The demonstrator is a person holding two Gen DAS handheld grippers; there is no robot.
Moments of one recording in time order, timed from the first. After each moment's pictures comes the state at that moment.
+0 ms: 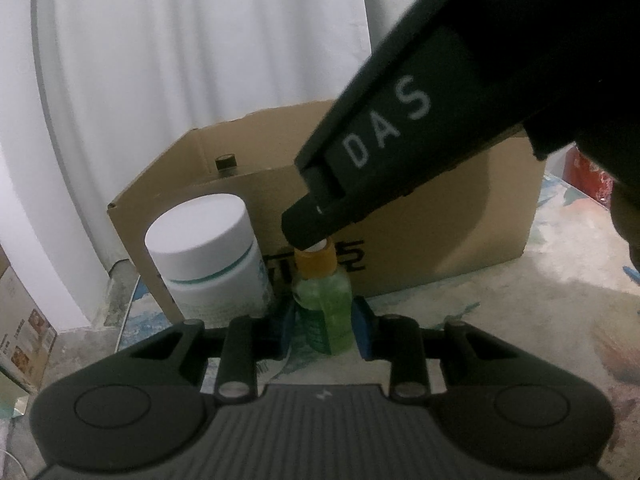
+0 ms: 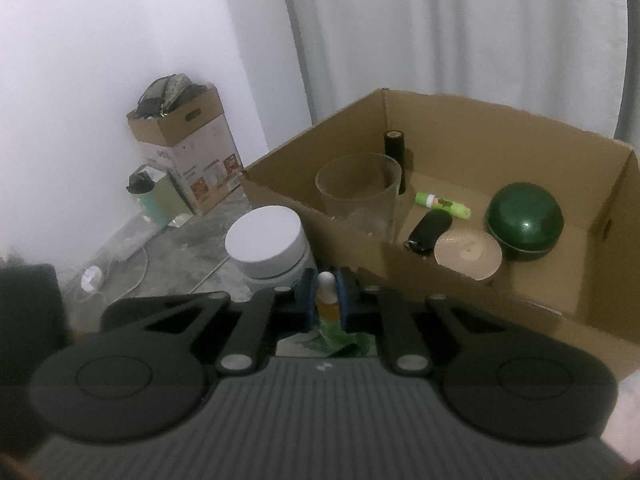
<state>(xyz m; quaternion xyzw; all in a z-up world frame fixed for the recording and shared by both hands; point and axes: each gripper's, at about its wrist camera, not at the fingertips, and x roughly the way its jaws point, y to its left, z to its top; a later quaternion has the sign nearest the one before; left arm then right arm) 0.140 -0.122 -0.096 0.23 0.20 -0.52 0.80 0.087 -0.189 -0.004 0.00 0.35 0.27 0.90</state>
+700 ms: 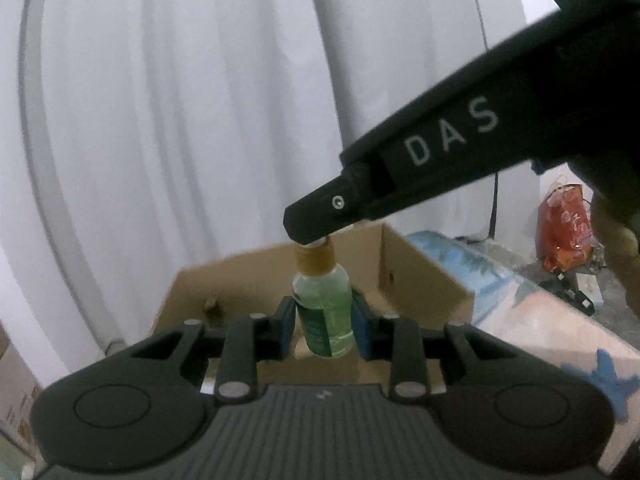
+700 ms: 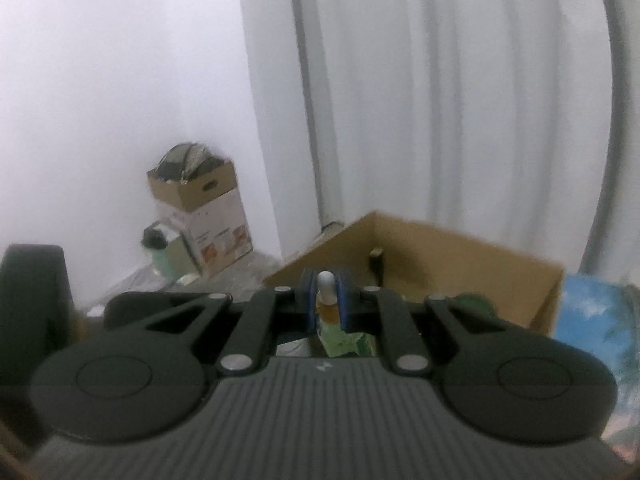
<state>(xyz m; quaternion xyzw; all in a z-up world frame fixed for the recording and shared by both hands) 0.092 -0.132 0.006 0.19 0.11 -0.57 0.79 0.041 -0.249 0.113 0.00 0.23 0.28 0.93</state>
